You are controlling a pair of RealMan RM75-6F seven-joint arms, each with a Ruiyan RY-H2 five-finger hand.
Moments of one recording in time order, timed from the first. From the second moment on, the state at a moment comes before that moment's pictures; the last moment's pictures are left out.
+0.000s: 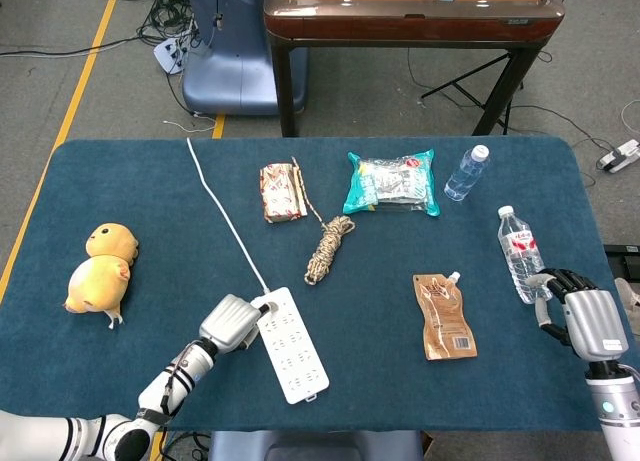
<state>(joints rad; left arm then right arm) -0.75 -1.52 -0.01 -1.72 1.05 0.95 0.64 0.13 -1.24 0.07 -1.36 -1.56 1.51 0.20</state>
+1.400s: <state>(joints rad) -0.33 -1.19 0.09 -1.86 1.40 1.54 0.39 0.10 -1.23 0.06 -1.40 -1.60 1.59 0.19</state>
